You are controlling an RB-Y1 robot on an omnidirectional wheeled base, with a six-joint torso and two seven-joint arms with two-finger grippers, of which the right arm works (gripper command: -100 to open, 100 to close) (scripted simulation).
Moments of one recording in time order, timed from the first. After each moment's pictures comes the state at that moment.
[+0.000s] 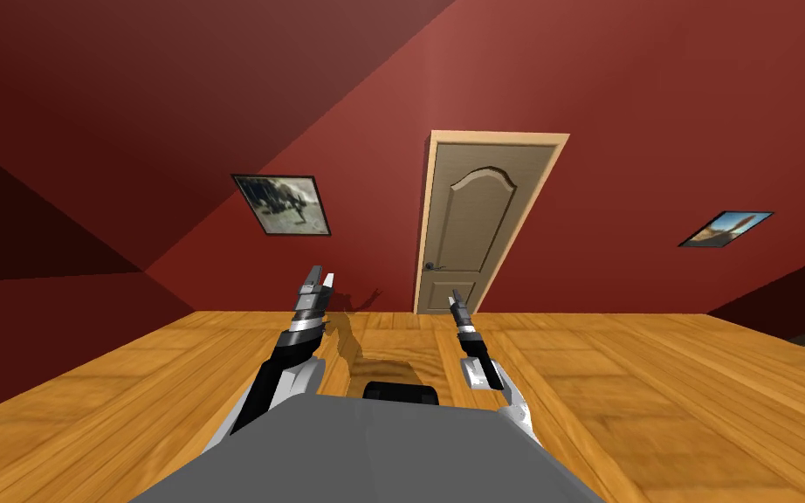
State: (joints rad) arm 0.16 -0.22 0.04 -1.44 -0.08 -0.65 0.01
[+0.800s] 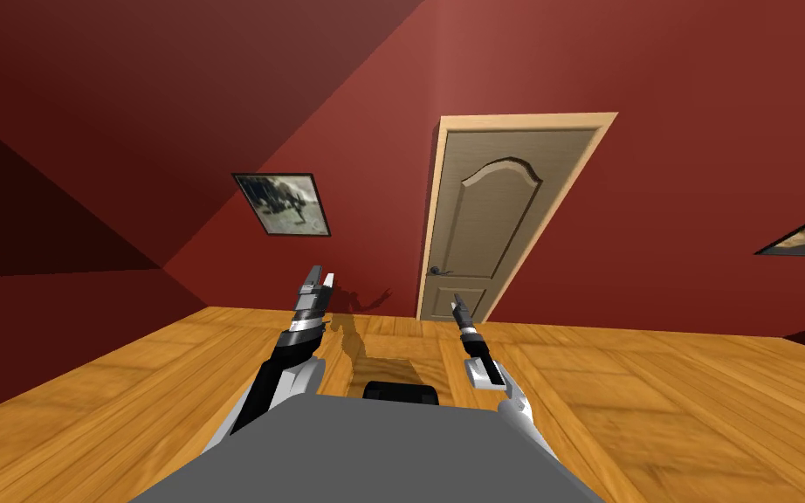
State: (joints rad) arm 0.08 -0.27 0.04 -1.23 -0.12 -0.65 -0.03
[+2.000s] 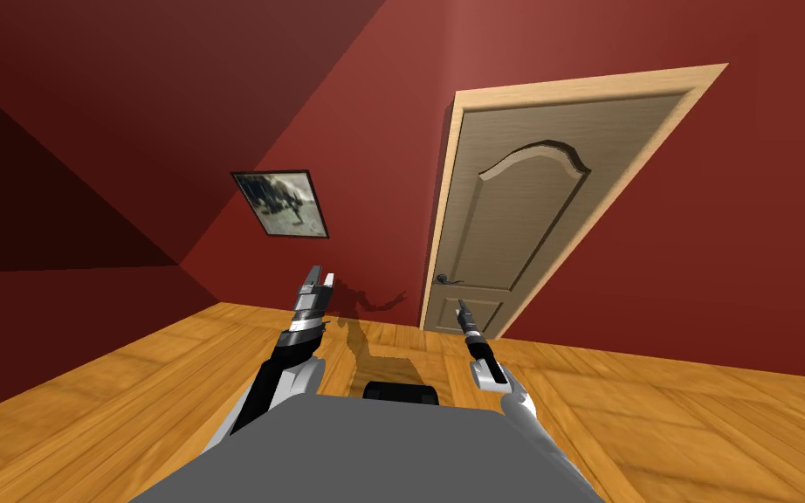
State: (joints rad) arm -0.02 -0.32 0.04 -0.96 -0.17 -0.67 -0.07
